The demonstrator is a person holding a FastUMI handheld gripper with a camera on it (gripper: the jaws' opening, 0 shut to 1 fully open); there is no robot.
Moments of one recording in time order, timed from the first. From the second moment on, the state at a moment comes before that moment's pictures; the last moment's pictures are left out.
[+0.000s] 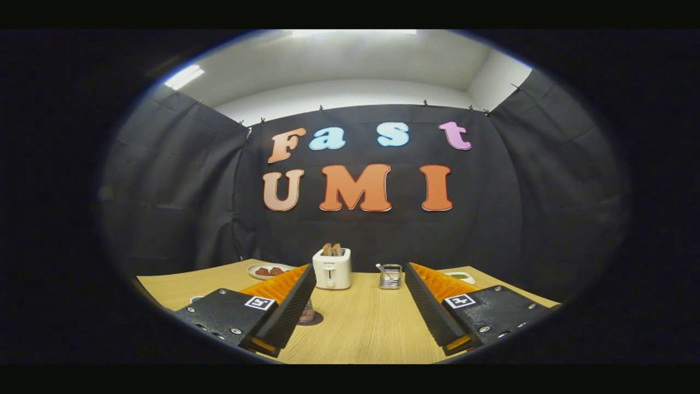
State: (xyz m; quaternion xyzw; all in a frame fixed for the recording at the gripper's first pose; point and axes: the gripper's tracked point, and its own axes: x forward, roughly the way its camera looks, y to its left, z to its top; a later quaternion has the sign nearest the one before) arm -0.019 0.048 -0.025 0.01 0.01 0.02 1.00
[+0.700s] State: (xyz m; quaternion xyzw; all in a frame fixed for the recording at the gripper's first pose) arm -0.024 0.048 -0.019 0.00 -0.01 0.02 1.00
